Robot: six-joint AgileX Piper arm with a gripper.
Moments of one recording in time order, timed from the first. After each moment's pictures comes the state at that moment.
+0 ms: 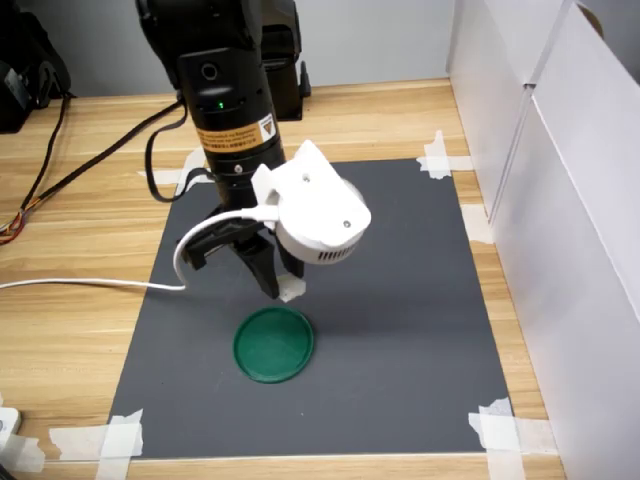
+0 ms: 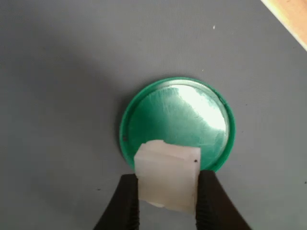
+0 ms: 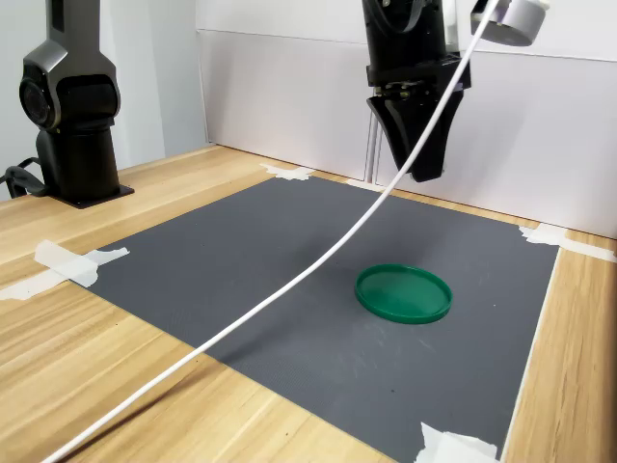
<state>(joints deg) 5.9 107.4 -92.7 3.3 59.3 -43.0</state>
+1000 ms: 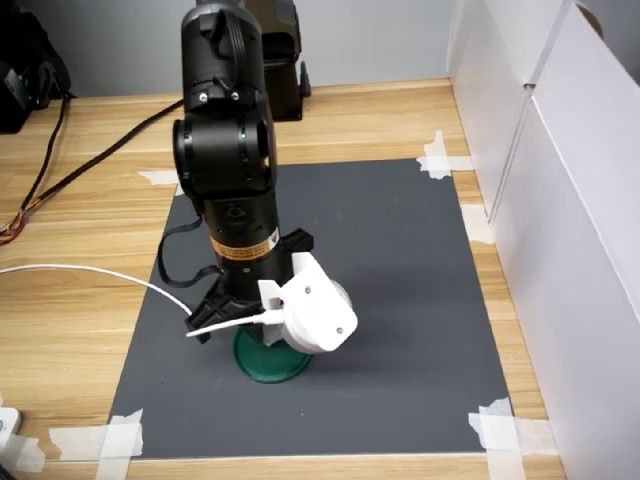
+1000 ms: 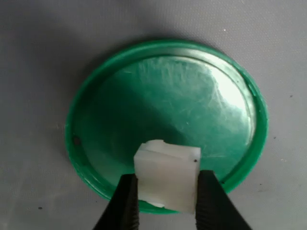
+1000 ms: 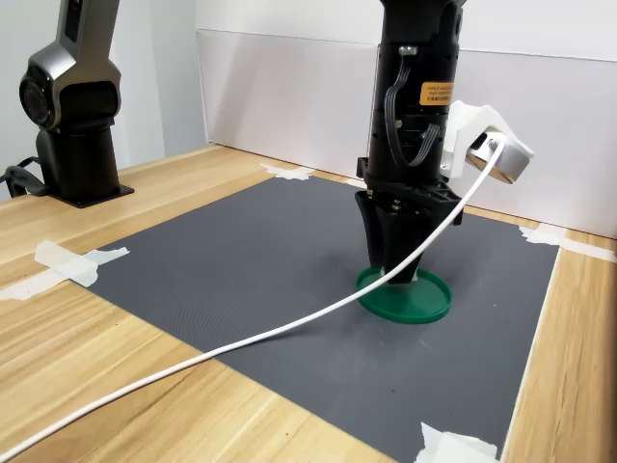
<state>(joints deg) 5.9 117.5 -93.0 -5.1 59.1 -42.6</state>
